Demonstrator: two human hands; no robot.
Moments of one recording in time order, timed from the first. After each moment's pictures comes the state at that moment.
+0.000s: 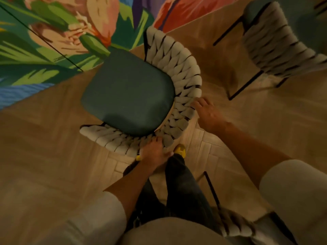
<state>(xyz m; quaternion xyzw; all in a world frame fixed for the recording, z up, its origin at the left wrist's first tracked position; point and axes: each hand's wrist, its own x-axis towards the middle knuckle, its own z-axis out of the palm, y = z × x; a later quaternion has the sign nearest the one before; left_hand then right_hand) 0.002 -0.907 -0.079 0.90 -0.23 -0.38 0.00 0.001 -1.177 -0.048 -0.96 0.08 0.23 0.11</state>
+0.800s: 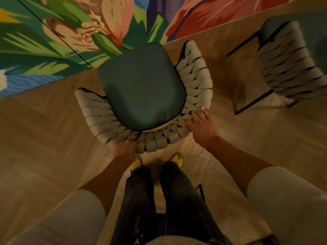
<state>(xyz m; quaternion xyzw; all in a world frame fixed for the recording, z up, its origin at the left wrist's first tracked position) 0.067 -0.873 -0.089 0.90 -0.21 -0.36 -0.13 0.021 -1.193 -0.065 -0.96 -0.06 0.25 -0.03</state>
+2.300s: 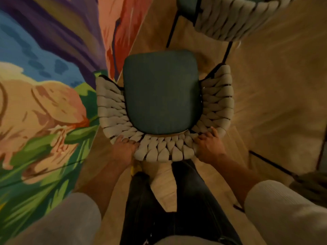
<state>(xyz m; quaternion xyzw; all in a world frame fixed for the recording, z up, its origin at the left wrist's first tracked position) 0.471 -0.928 -0.122 0.66 -0.68 -0.22 -0.25 0.134 -1.072 -0.100 -0.85 0.38 0.35 0.13</state>
